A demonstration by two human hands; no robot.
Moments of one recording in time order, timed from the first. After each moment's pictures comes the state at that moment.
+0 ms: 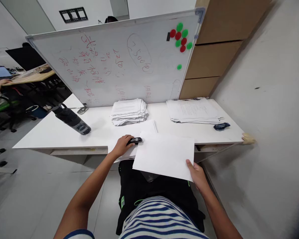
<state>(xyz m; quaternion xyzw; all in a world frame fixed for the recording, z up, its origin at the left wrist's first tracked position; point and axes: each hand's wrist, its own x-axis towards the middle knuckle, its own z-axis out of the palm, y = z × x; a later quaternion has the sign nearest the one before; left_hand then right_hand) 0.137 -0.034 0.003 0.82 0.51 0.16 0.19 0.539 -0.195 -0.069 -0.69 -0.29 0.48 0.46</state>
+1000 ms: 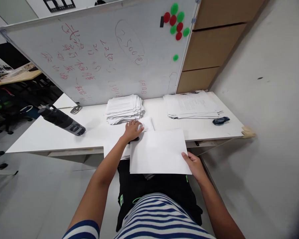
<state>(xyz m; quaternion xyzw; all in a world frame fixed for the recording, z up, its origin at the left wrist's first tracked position) 0.229 0.028 0.021 0.81 0.56 0.10 0.13 0.545 -0.172 -0.048 -0.62 -0.35 0.51 0.47</state>
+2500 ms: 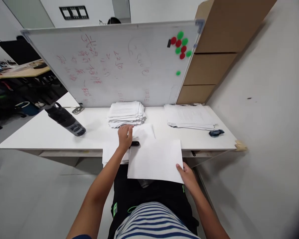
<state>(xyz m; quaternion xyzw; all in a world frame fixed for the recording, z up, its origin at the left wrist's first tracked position) 0.209 -0.008 0.039 0.71 0.59 0.38 0.05 0.525 -0.179 -0.053 -0.66 -0.39 0.45 0.45</state>
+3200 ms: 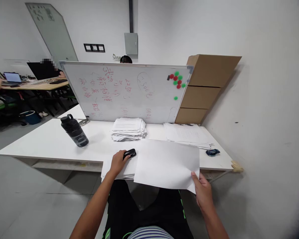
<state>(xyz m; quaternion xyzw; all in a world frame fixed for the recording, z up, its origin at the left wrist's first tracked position) 0.144 -0.038 -0.015 0.72 0.64 0.24 0.10 0.547 -0.165 0.000 -0.64 -0.31 0.37 0.60</state>
